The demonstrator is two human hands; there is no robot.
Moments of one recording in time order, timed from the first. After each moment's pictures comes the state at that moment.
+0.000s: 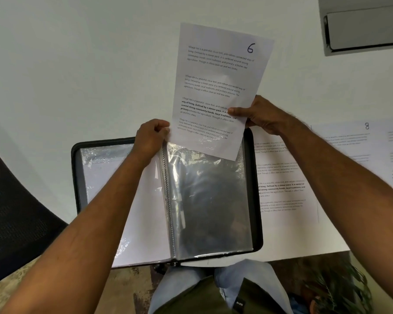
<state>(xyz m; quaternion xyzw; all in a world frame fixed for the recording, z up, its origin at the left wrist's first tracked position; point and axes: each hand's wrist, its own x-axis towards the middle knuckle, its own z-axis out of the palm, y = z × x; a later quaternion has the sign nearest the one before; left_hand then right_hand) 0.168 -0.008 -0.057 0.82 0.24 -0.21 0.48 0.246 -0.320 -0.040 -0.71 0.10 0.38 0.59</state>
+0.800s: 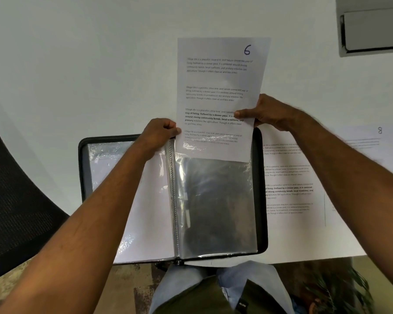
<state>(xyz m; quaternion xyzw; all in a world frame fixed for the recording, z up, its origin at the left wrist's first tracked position) 0.179 0.001 -0.054 0.78 0.23 -0.30 0.50 0.261 -0.317 -0.042 -0.74 0.05 0.44 0.51</state>
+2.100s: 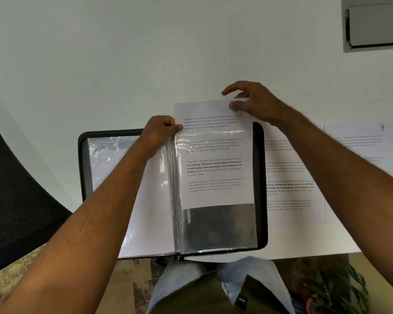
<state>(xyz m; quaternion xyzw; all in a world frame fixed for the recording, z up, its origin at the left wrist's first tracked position) 0.172 0.004 -0.068 0.78 0.23 -0.29 0.51 0.258 -0.289 -0.031 -0.83 -0.06 0.33 0.44</state>
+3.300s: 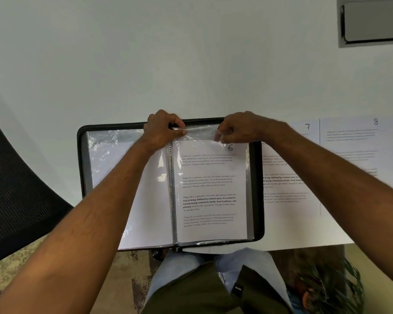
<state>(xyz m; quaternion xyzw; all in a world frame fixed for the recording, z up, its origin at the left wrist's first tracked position) 0.157 0.006 -0.084 0.88 0.09 -0.27 0.38 0.213 -0.274 -0.037 -0.84 -0.26 0.46 0.16</state>
